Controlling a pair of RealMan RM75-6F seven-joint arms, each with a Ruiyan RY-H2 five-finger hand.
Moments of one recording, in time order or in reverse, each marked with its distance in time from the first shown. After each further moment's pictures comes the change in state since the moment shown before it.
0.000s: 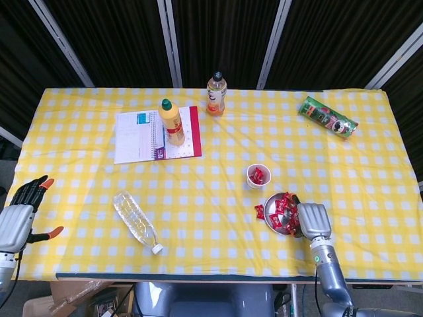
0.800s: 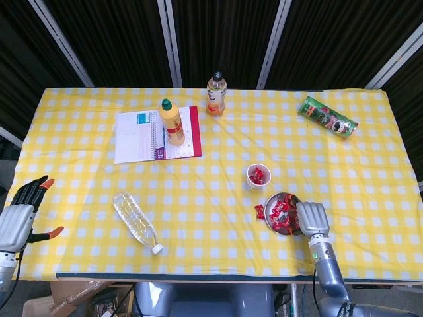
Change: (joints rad) left arm -0.002 0.000 -0.001 -0.006 -0.009 -0.008 0.008; right arm -0.014 -0.032 0.038 0.071 0.007 -0.071 0.002
